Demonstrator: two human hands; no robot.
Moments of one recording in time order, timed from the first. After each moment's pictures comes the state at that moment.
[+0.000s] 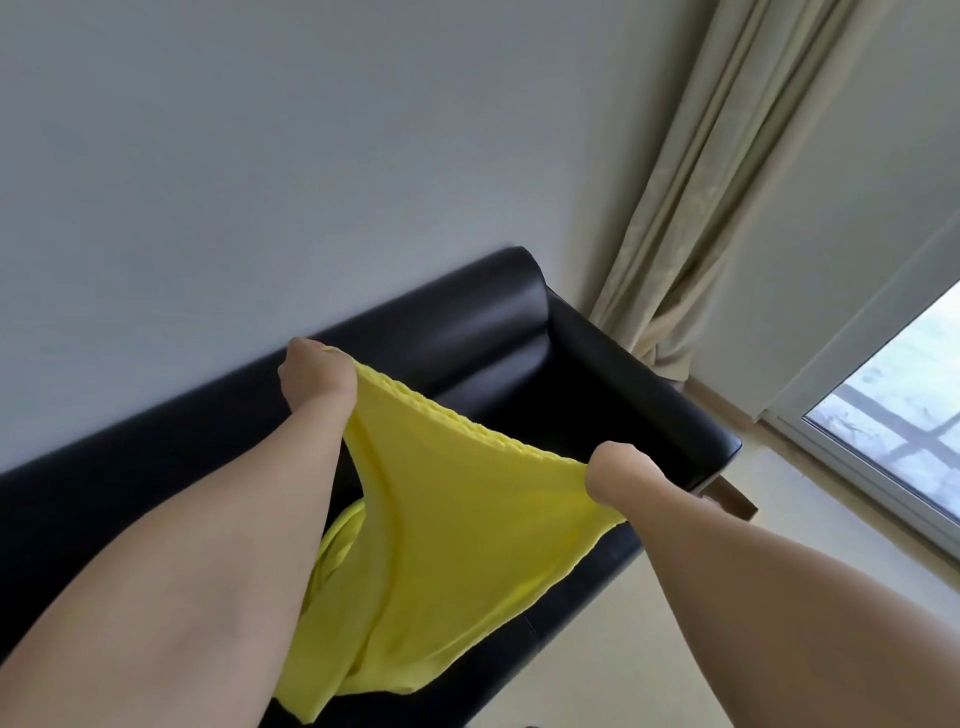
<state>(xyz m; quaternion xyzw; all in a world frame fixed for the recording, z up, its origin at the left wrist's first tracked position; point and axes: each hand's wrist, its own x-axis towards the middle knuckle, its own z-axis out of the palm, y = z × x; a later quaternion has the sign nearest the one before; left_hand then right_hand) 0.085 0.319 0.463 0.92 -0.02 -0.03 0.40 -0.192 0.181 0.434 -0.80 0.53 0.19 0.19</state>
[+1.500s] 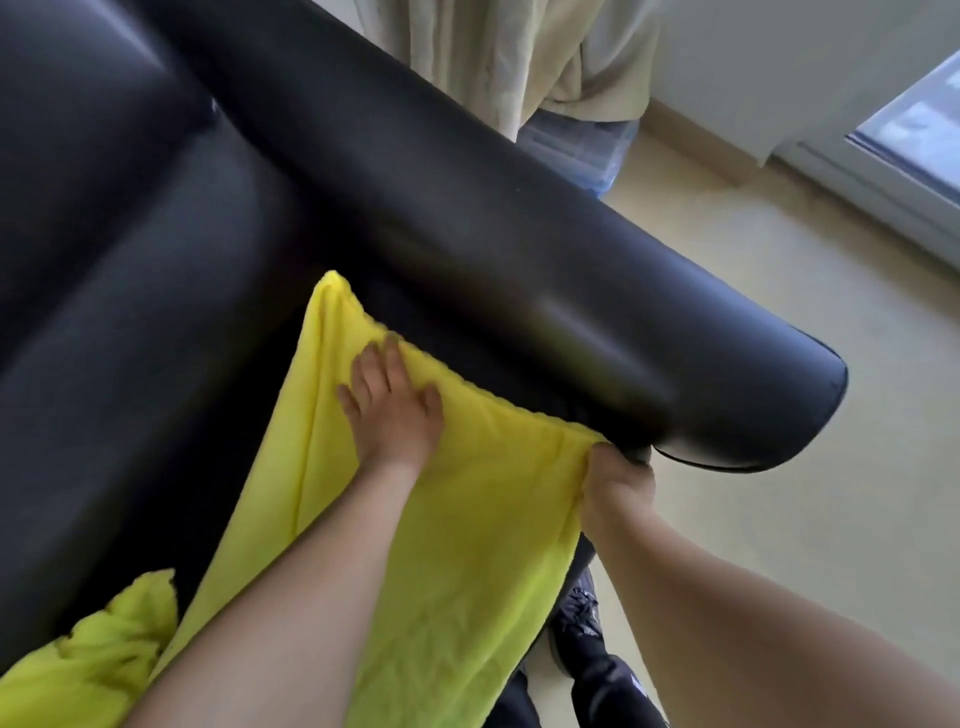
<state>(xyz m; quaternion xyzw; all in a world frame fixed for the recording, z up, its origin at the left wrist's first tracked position) -0.031 -0.120 -0.119 0.89 -0.40 -0.22 -0.01 -0.234 -0.160 -0.104 -0.14 0.87 -0.11 0.46</state>
